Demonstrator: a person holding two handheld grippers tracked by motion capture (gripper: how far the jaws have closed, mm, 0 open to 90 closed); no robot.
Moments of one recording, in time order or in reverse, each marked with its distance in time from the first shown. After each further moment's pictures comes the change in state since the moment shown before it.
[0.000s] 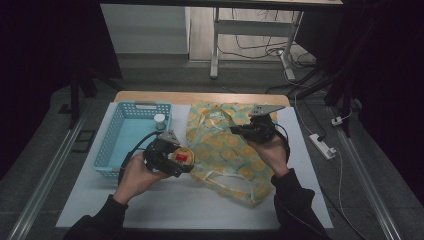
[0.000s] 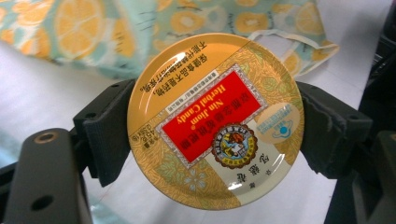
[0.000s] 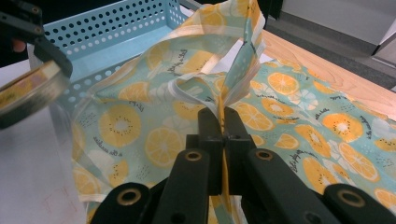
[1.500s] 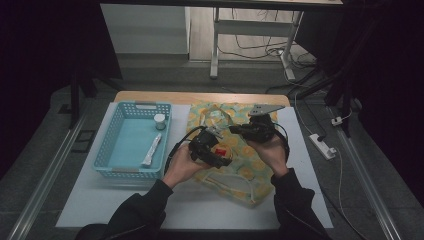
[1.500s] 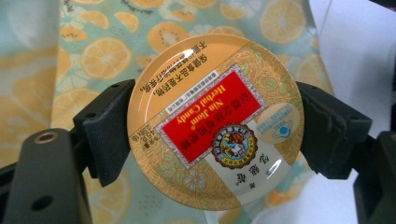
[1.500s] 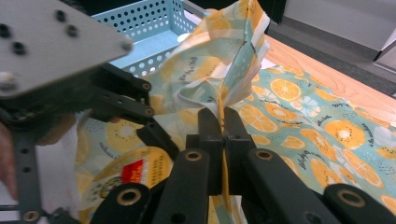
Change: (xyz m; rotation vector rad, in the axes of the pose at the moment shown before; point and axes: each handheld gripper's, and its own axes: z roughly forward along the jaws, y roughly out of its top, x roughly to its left) left arm 0.002 0.070 0.099 -0.008 -0.077 0.041; right arm 0.003 0.003 -0.001 -0.013 0.009 -0.013
